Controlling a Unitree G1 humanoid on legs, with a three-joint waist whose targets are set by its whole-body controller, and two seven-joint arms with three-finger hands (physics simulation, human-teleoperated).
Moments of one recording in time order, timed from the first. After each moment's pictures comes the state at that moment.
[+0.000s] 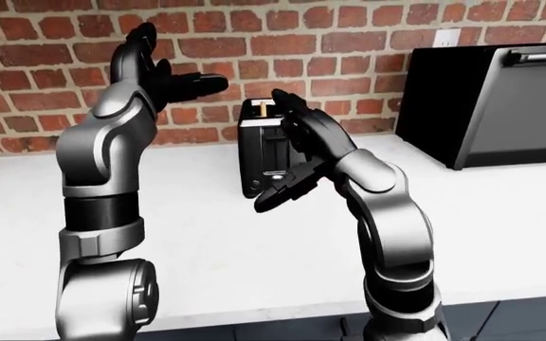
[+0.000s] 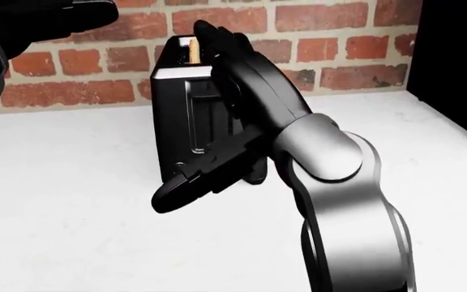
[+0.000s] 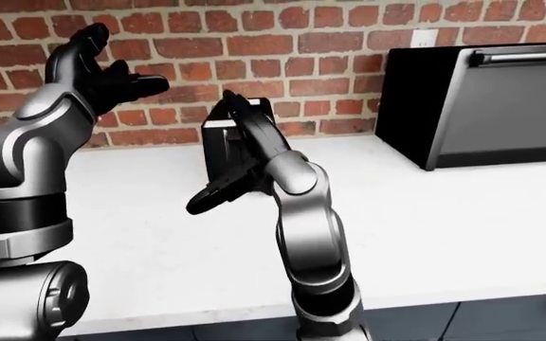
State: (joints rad) left arm -1.01 0.37 0.19 0.21 -0.36 0.76 0.16; right arm -0.74 0.07 0.13 -0.39 -0.34 1.13 0.44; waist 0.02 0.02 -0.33
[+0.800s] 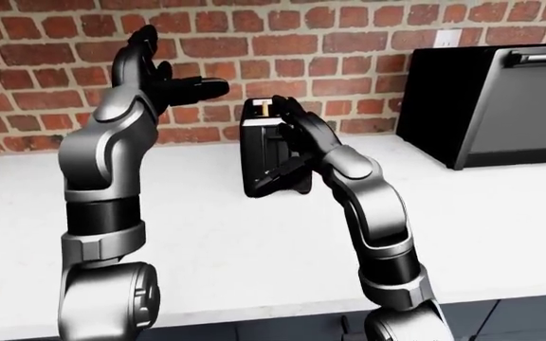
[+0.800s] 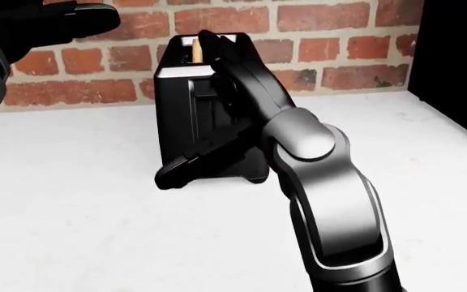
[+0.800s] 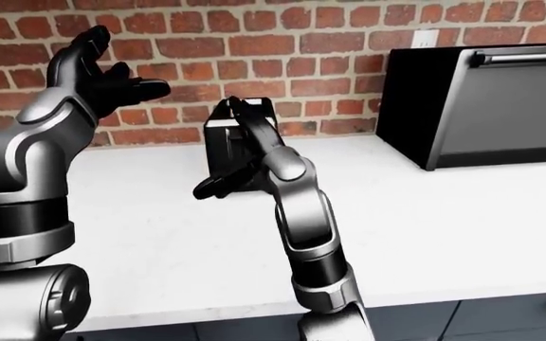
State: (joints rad) left arm -0.99 0.36 0.19 0.19 -0.35 0.77 0.15; right arm -0.78 0.06 0.07 -0.07 -0.18 0.90 0.31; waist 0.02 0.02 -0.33
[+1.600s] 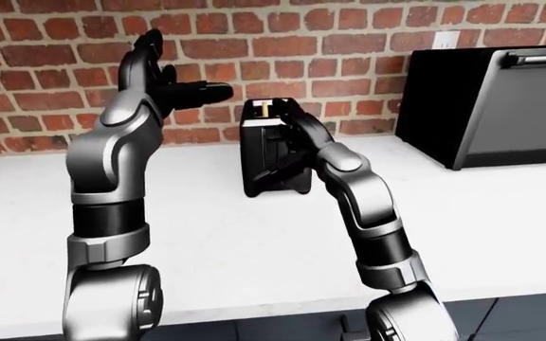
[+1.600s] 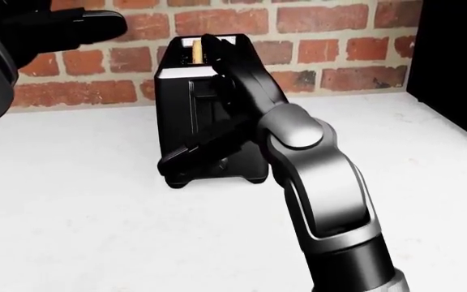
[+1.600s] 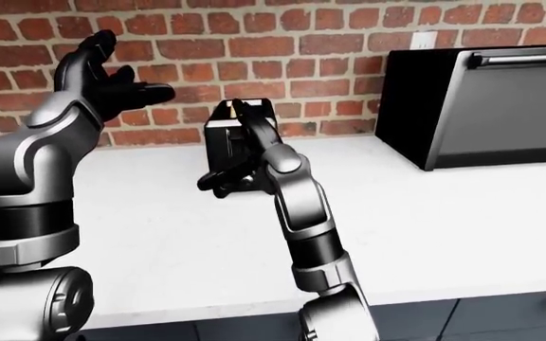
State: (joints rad) left arm -0.98 0.34 0.18 0.18 -0.34 0.76 0.15; right arm -0.84 0.04 0.05 0.18 -0.10 0.74 0.24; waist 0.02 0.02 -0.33
